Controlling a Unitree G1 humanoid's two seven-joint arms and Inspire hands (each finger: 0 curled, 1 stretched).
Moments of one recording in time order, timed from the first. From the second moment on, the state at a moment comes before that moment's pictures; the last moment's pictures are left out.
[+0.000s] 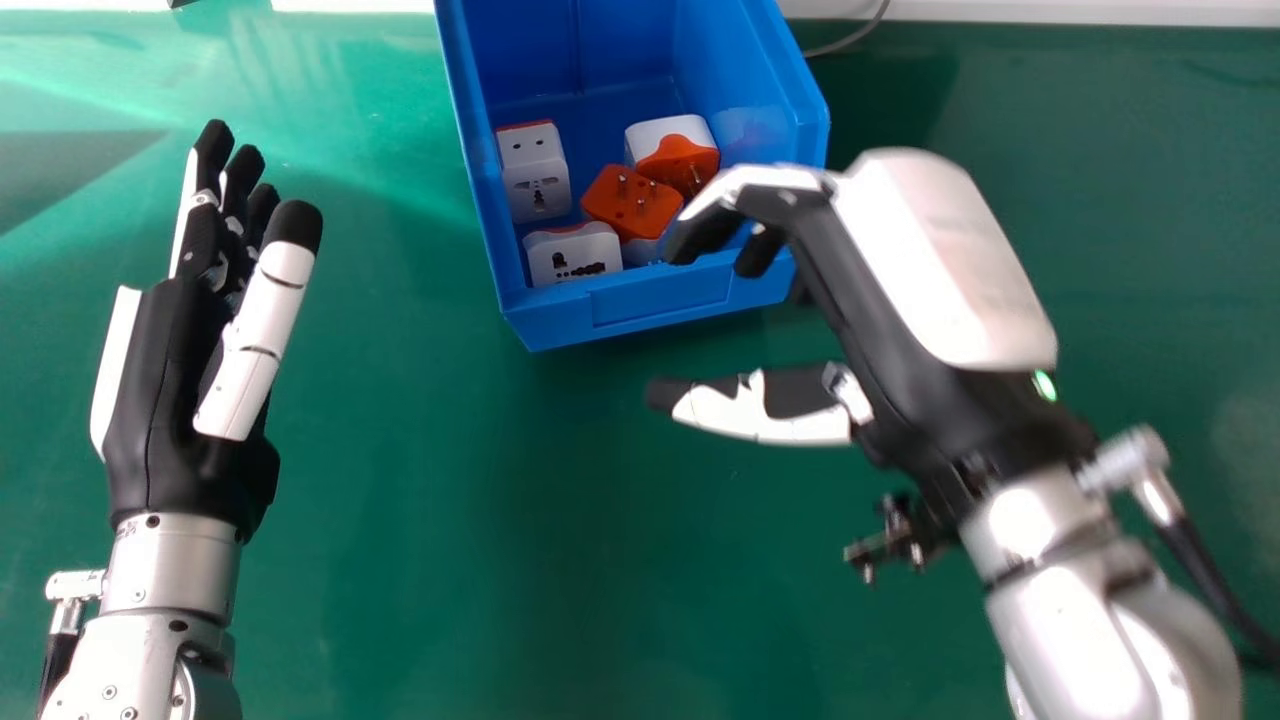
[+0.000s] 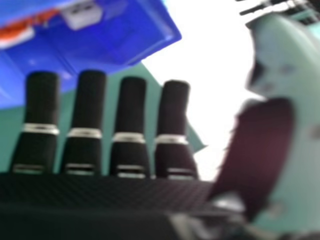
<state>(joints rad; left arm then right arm) 0.13 0.14 0.26 -0.14 -0.24 -0.14 -0.19 0.14 -0.23 0.35 -0.64 -0.74 0.20 0.11</state>
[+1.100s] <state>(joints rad) 0.27 0.11 0.25 -0.20 -0.24 -0.16 -0.20 0.41 -0.01 0.08 -0.43 -0.02 -0.02 0.03</state>
